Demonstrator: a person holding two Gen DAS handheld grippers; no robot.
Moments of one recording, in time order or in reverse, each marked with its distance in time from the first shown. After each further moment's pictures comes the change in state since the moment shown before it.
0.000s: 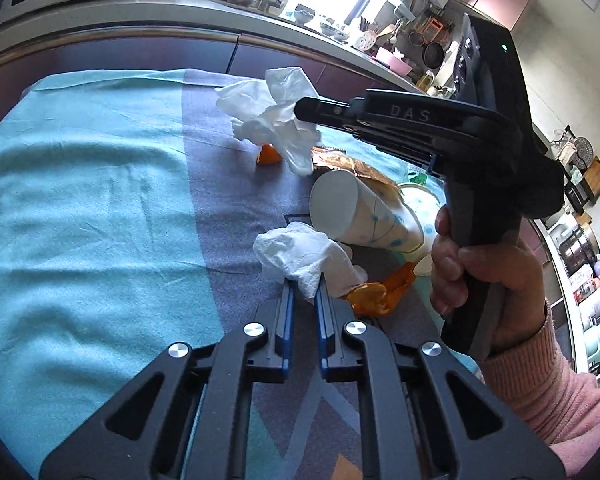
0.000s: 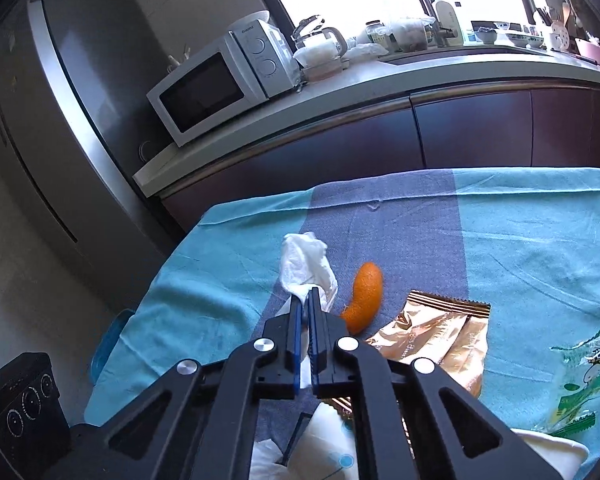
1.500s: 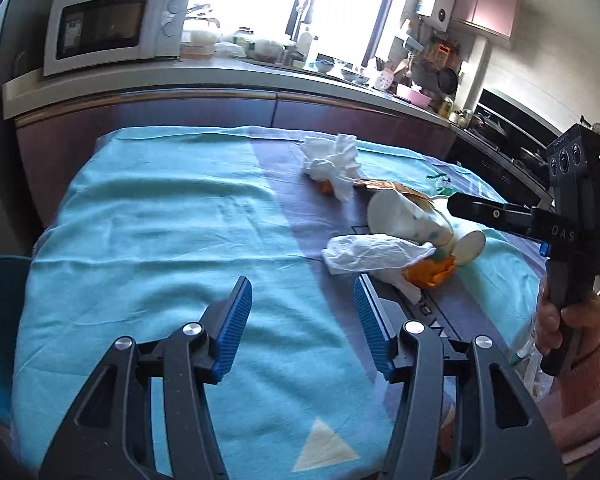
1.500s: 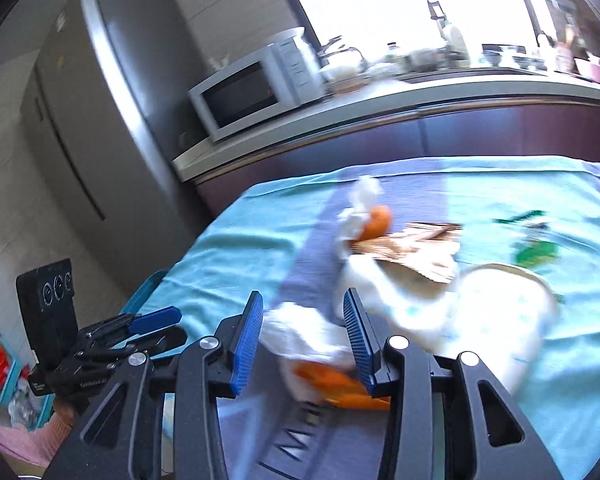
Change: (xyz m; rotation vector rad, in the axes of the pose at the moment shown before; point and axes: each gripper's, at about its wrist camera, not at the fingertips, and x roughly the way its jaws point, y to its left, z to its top) left arm -0.078 0.014 -0.040 0.106 -0.185 0.167; right arm -0.097 0.017 -0.082 -0.039 -0.068 -0.005
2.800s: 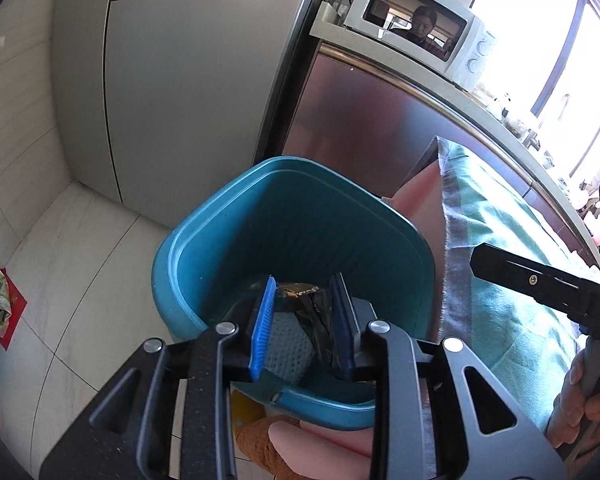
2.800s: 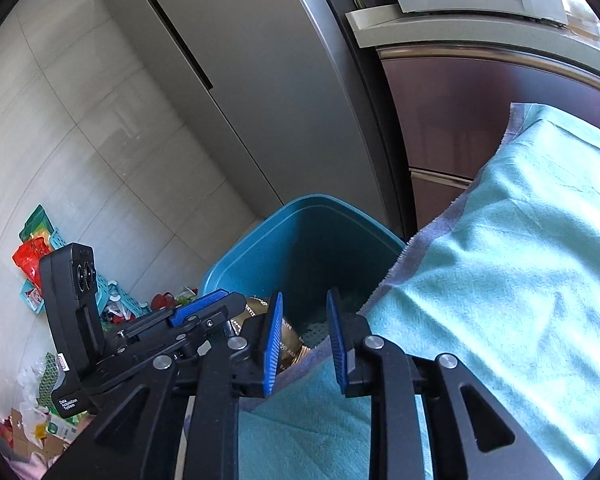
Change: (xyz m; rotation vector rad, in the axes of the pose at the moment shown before) left arm -0.117 0.264 -0.086 -0.598 -0.067 0.559; right arm 0.240 0.275 -0.018 -0.302 0.430 0.439
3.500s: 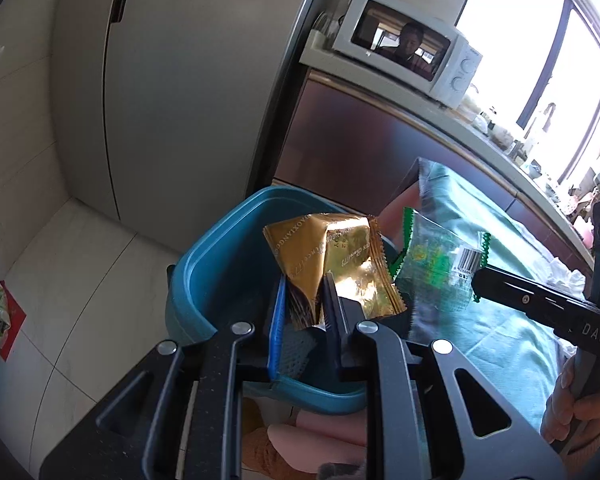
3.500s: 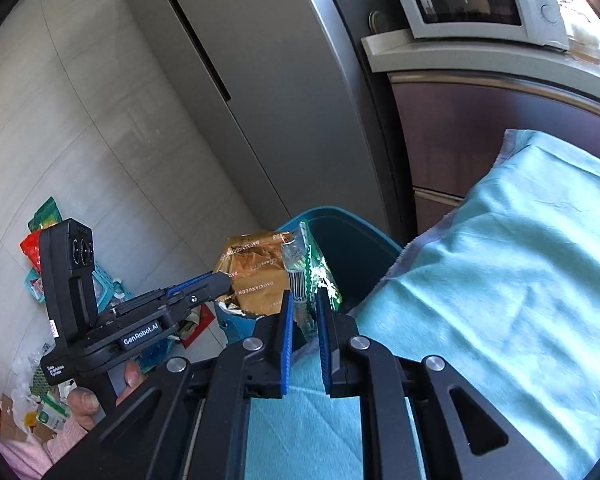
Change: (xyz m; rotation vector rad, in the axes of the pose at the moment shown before) left arm -0.041 0.013 0.008 0.013 -0.057 -0.019; right arm -0.016 0.012 -0.001 -0.061 -0.041 -0.001
